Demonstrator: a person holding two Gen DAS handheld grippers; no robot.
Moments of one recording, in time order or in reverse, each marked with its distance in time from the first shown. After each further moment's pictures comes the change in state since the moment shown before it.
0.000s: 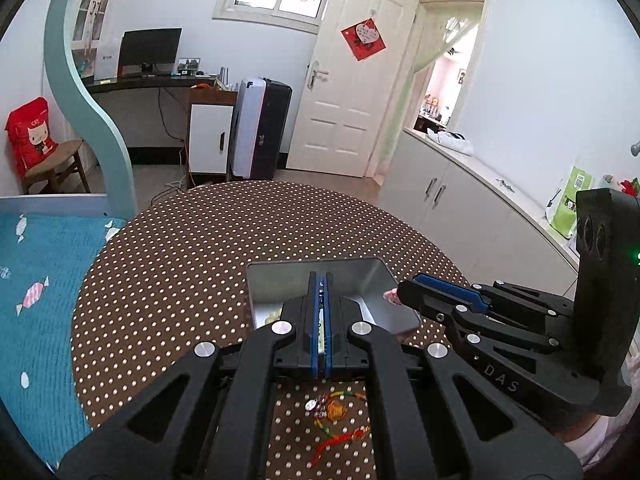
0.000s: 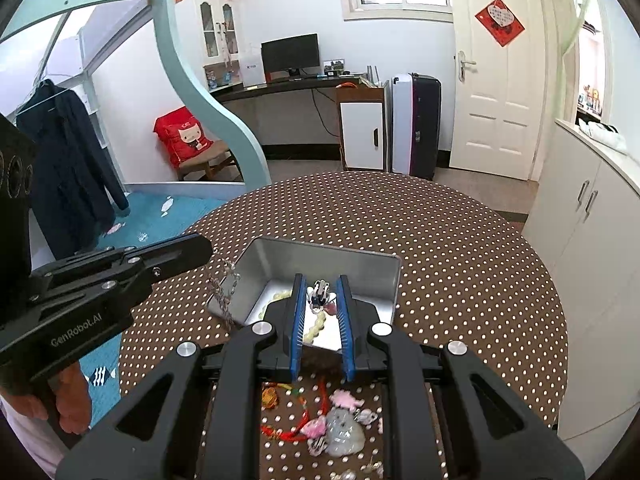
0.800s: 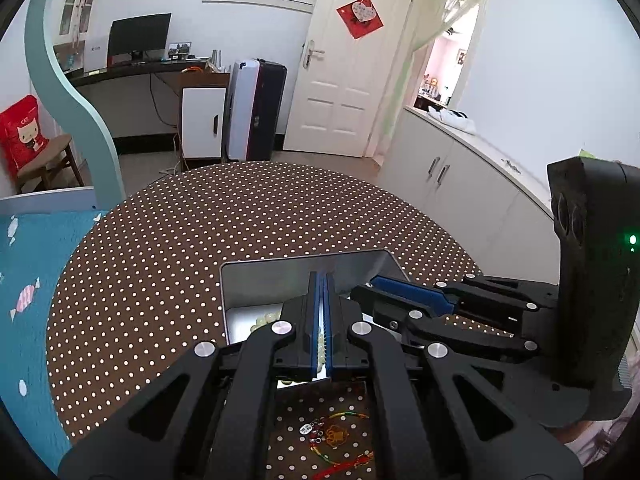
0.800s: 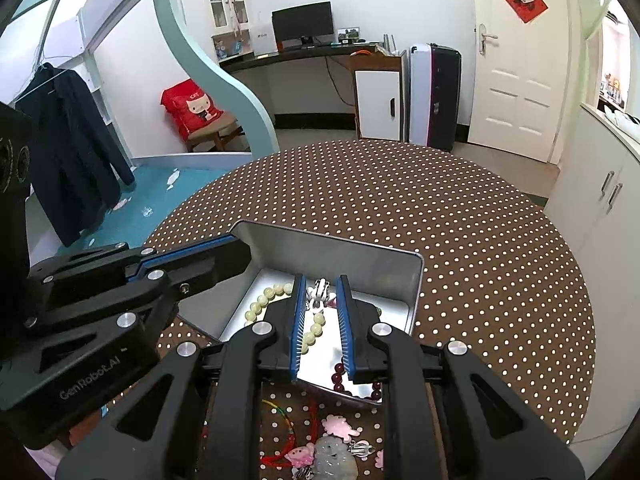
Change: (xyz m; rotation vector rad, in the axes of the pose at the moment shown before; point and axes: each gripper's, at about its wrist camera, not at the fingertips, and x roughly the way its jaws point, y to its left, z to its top) left arm 0.053 -0.002 0.000 0.020 0.073 0.004; right arm 0.043 -0.004 0.006 -0.028 0.123 0.060
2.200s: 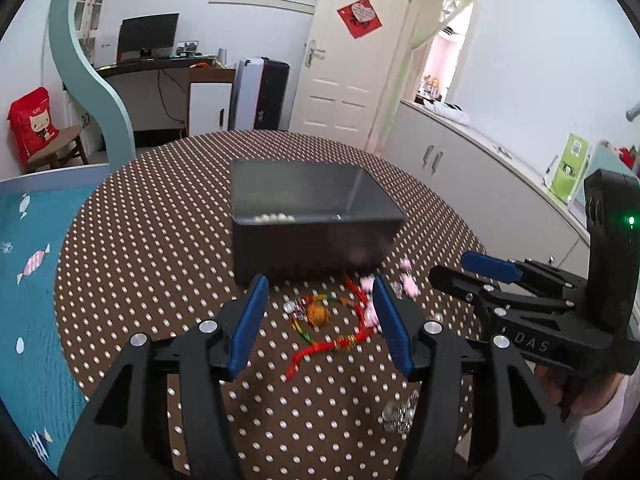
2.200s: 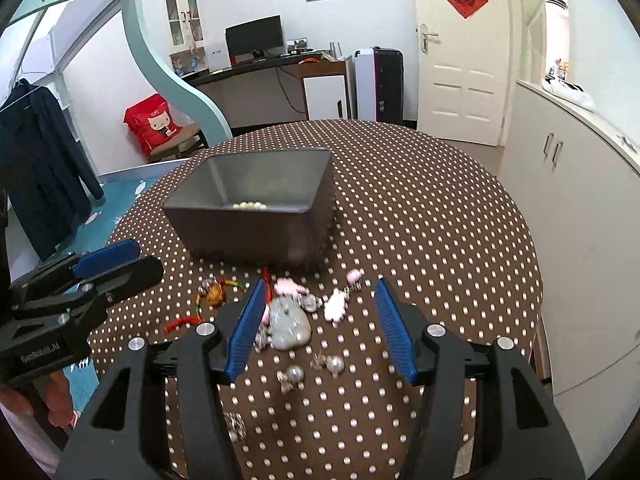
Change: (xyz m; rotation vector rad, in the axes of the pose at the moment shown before) left arm -0.062 -0.020 -0.102 0.007 -0.009 0.006; right arm -0.069 -0.018 -0.099 0.110 -0.063 -0.151
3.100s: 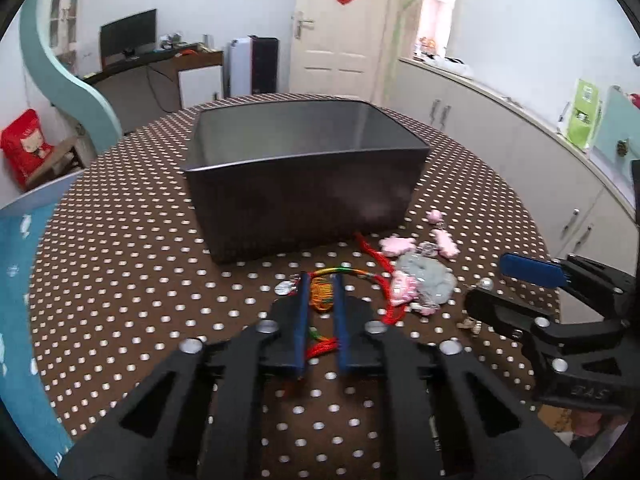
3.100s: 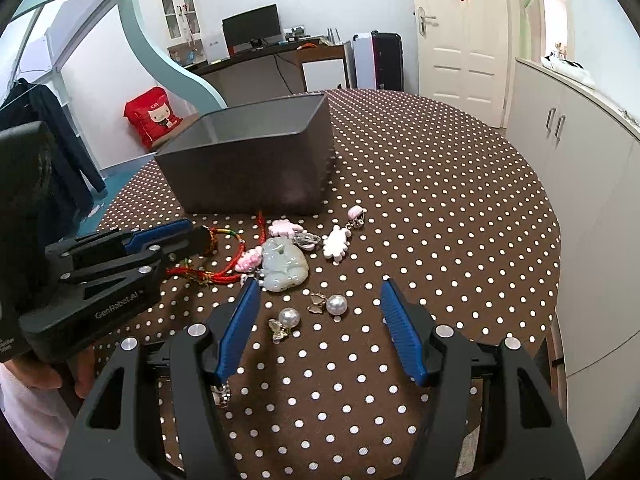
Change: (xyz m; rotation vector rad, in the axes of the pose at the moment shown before) left arm 0.070 -0.010 -0.018 0.100 0.106 0.049; right arm 0.012 -0.004 -0.033 0.033 0.046 0.020
